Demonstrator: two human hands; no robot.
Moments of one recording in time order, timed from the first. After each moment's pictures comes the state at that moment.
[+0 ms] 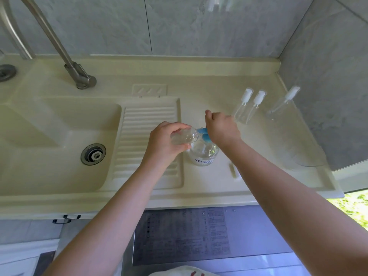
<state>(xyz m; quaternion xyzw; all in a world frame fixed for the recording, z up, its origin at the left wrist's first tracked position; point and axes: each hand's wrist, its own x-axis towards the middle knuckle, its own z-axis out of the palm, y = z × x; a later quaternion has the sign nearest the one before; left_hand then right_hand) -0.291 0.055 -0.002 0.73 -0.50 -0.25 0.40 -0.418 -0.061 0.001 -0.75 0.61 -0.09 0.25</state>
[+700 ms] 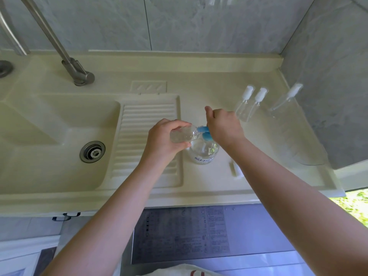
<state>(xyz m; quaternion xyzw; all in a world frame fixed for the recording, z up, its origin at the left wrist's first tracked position) -0.291 0.054 -0.002 0.73 -0.51 -0.24 0.40 -0.422 -0.066 -0.003 -0.76 0.60 -0.09 0.22</state>
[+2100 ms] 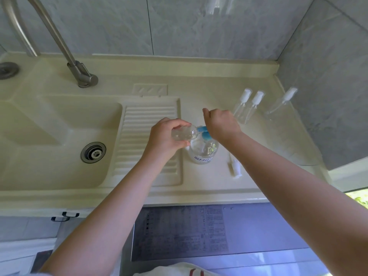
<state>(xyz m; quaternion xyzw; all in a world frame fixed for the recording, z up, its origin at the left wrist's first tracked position) -0.289 0.054 0.002 0.73 -0.51 -0.24 0.39 -0.418 -0.062 0.012 -0.77 0.59 -0.05 0.23</state>
